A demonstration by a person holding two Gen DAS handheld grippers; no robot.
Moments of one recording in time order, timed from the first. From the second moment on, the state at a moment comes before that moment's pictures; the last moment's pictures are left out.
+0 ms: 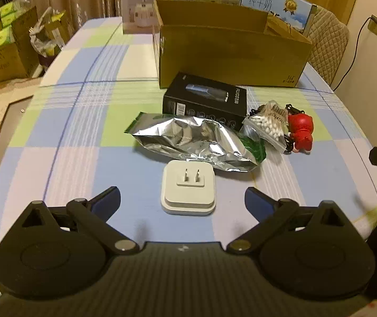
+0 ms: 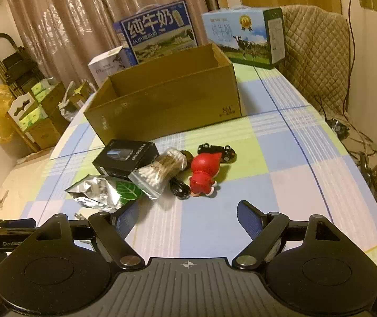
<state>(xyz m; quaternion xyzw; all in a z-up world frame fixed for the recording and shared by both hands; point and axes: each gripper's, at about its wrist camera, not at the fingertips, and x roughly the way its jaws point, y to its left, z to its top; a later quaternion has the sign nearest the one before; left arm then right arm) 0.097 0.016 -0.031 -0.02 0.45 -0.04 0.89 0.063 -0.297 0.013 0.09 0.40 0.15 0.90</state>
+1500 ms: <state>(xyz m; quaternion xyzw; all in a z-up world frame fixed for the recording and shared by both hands) 0.159 -0.003 -0.065 -0.01 0.50 -0.06 0.87 0.162 -0.289 -0.049 0.08 0.44 0.13 0.89</state>
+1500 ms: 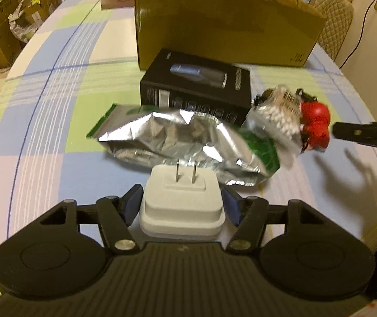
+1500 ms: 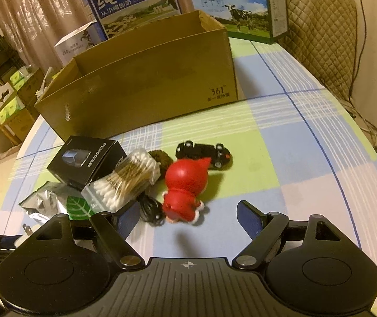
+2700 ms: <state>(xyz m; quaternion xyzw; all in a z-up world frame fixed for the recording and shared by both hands) 0.151 0.001 -0.028 -0.03 0.46 -0.07 0.88 0.166 -0.268 -0.052 0.05 0.45 0.14 0.88</state>
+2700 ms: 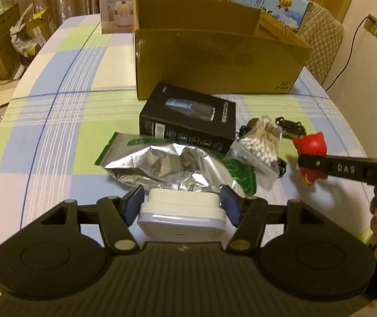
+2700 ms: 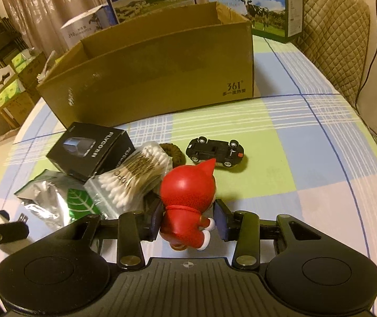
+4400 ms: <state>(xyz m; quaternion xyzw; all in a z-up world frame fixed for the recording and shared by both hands) 0.338 -0.012 0.101 -0.04 0.38 -0.10 0.92 0.312 -0.229 0.094 0.02 0.37 0.20 0.91</state>
